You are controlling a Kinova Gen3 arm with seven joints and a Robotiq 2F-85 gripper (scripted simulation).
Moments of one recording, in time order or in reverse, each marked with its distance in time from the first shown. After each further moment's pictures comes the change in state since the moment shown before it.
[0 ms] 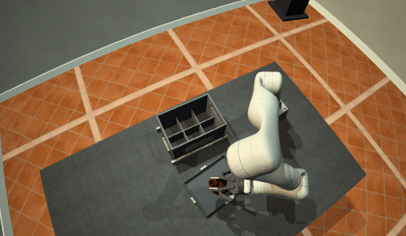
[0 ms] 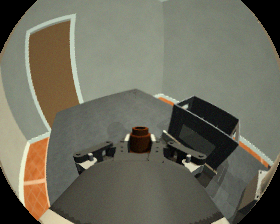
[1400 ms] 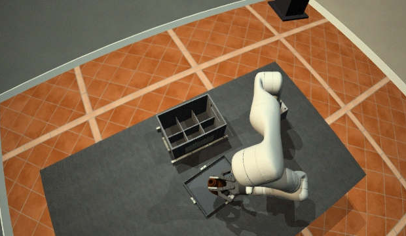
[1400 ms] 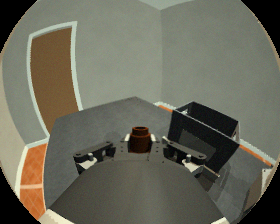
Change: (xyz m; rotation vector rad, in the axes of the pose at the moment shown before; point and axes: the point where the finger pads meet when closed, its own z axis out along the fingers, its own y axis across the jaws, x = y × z) arm 0.004 0.000 0.002 -0.007 0.095 0.011
